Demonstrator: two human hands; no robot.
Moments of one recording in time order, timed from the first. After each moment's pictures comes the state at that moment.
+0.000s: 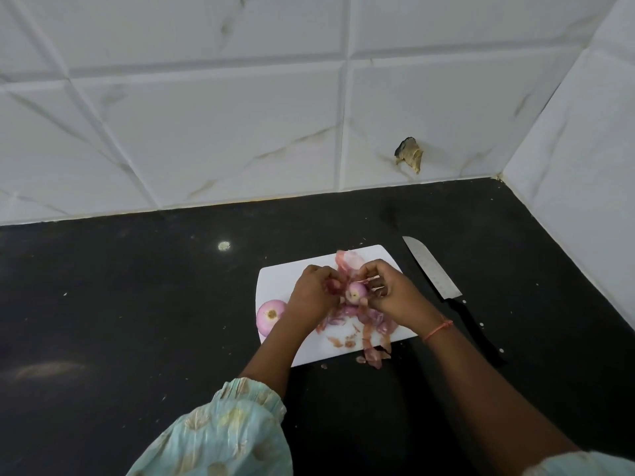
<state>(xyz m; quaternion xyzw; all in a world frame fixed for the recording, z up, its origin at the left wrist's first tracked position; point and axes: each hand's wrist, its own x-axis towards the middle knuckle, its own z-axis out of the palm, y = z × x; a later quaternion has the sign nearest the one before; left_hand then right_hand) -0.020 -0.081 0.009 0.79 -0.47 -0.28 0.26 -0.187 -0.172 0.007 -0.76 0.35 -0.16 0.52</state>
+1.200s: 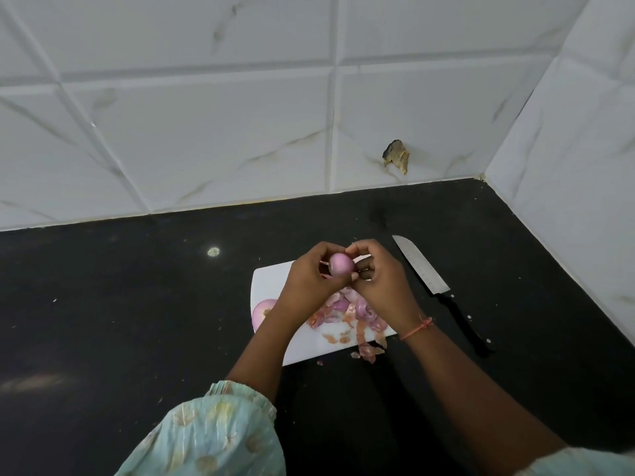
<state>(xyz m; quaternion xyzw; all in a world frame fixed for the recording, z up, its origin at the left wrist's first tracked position) -0.031 -0.068 0.057 0.68 -0.49 -0.30 0.47 -0.168 -0.141 0.046 -0.76 0.34 -0.34 0.43</state>
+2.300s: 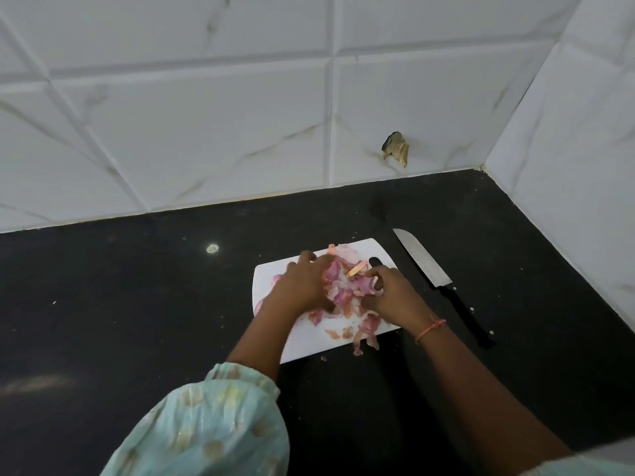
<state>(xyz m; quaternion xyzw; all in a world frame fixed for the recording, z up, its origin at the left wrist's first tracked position) -0.011 -0.075 0.058 0.77 -0.56 -0.30 0.04 -0.190 -0.144 0.028 -0.76 0.50 -0.10 0.40</state>
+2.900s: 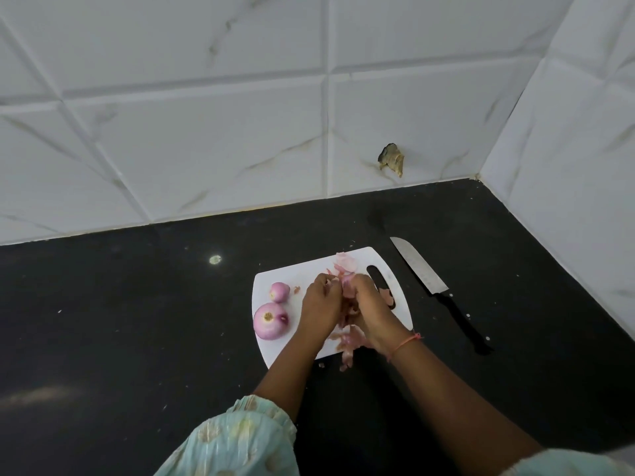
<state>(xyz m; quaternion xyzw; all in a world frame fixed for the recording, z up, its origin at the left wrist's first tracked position) -0.065 -0.071 0.023 0.76 -0.31 -0.36 0.44 -0.147 -0.118 0.024 -0.46 0.50 -0.21 0.70</state>
